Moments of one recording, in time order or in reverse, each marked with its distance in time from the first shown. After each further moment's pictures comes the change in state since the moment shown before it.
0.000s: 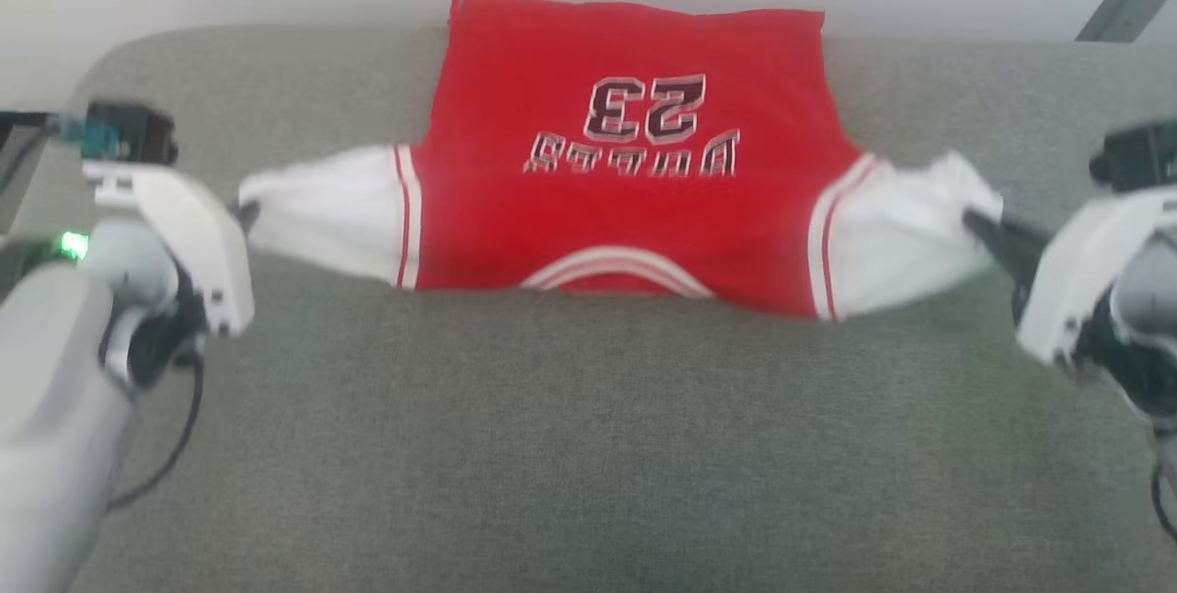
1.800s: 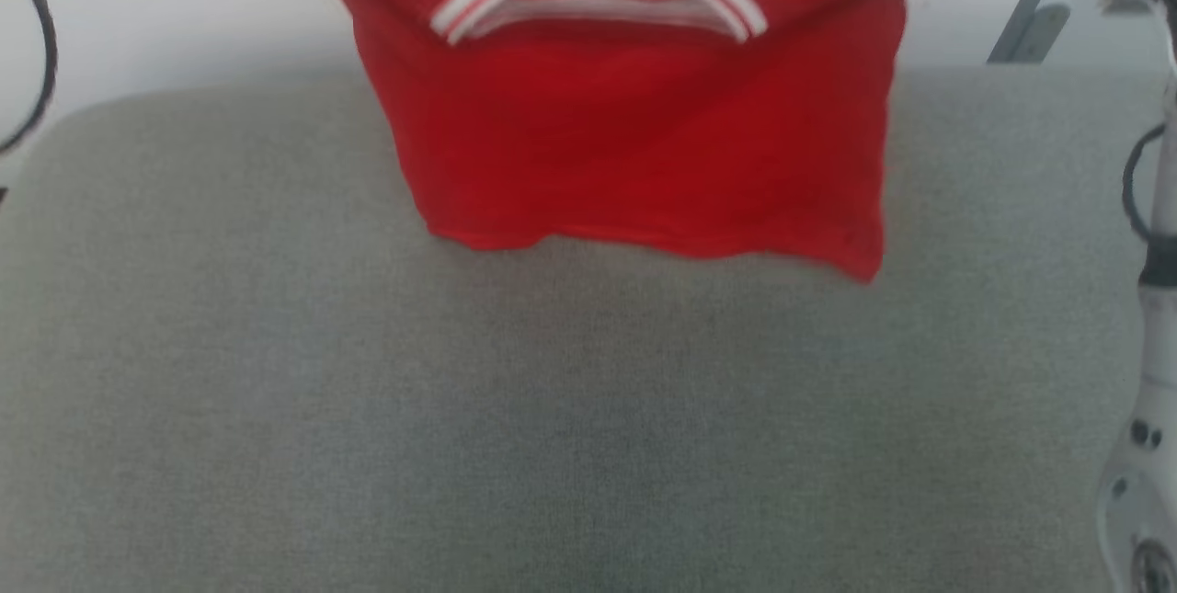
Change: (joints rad) left arm -0.442 0.073 0.061 -0.242 0.153 0.029 0.216; right arm -0.443 0.356 -0.409 -0.044 -0.361 0.000 0.070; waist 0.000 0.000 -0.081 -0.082
